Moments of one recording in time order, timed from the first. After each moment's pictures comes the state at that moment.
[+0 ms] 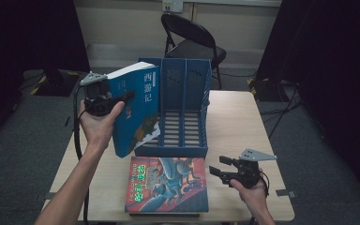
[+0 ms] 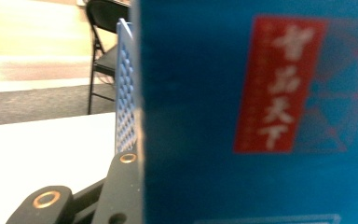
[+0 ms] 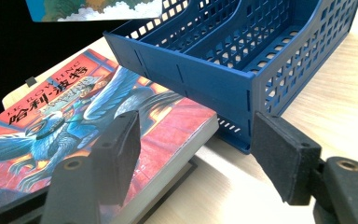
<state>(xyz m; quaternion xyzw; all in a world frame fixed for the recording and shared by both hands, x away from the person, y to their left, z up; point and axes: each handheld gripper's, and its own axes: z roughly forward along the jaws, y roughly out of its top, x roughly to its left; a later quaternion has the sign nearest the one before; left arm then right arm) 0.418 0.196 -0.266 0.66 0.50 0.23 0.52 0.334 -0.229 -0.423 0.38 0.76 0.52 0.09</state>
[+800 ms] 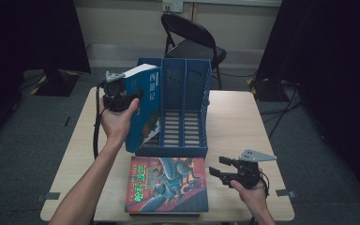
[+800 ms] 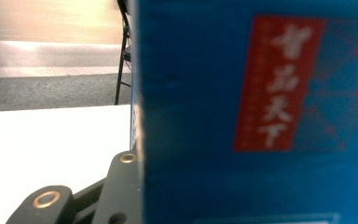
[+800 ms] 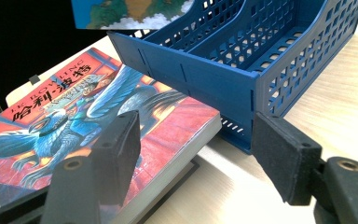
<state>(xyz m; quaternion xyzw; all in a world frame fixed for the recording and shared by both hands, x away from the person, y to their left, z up) 0.457 0.162 -0.289 0.64 0.55 0.26 0.47 0.333 -0.229 -0.424 0.37 0.76 0.52 0.09</state>
